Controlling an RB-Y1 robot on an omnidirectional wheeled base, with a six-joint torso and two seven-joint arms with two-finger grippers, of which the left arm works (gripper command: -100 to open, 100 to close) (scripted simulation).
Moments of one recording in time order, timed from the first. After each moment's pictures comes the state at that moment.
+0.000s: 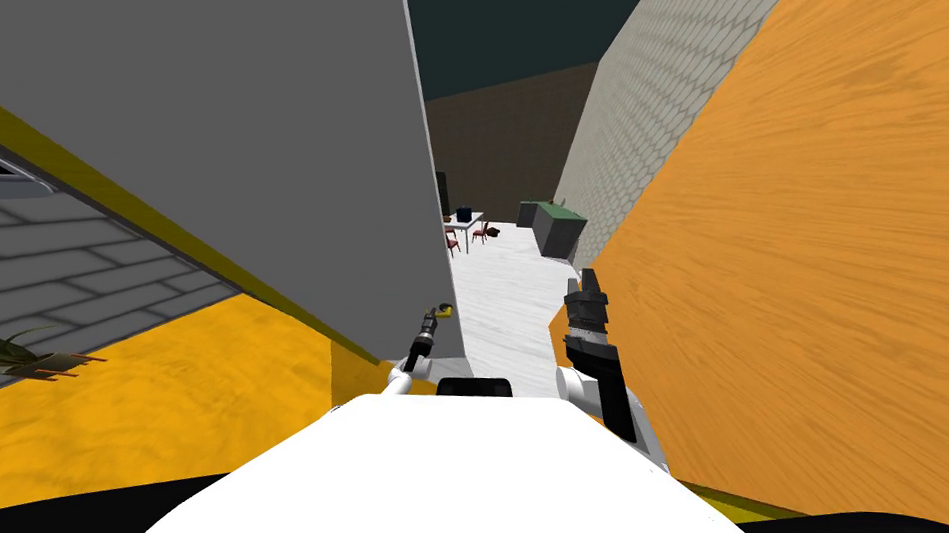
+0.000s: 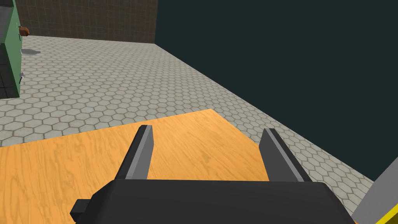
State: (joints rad) arm -0.19 0.07 0.00 -0.60 0.04 -0.79 0.00
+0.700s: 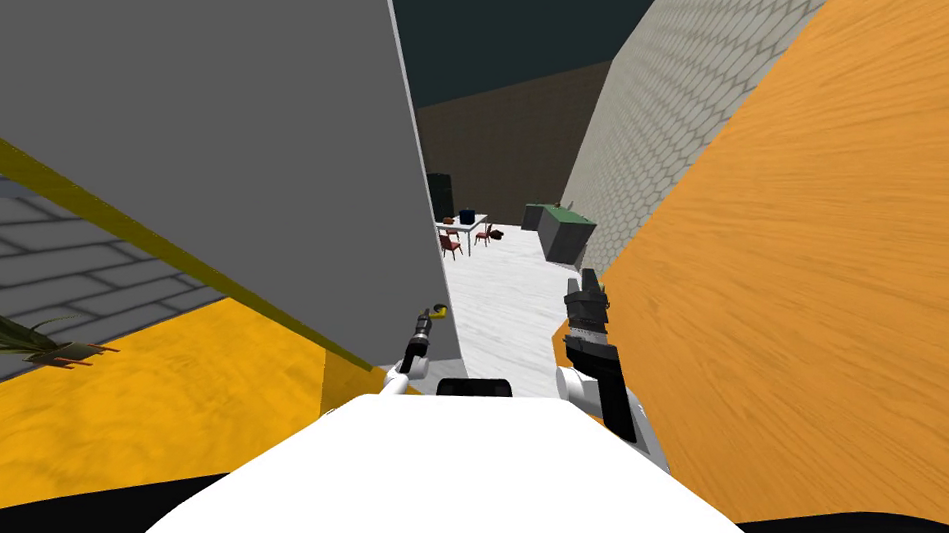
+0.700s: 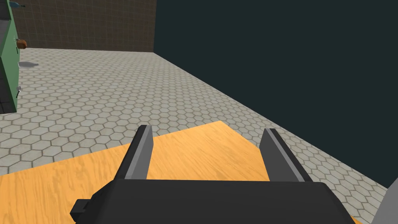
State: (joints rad) arm -0.19 0.07 0.08 -0.58 0.08 -0.79 -0.03
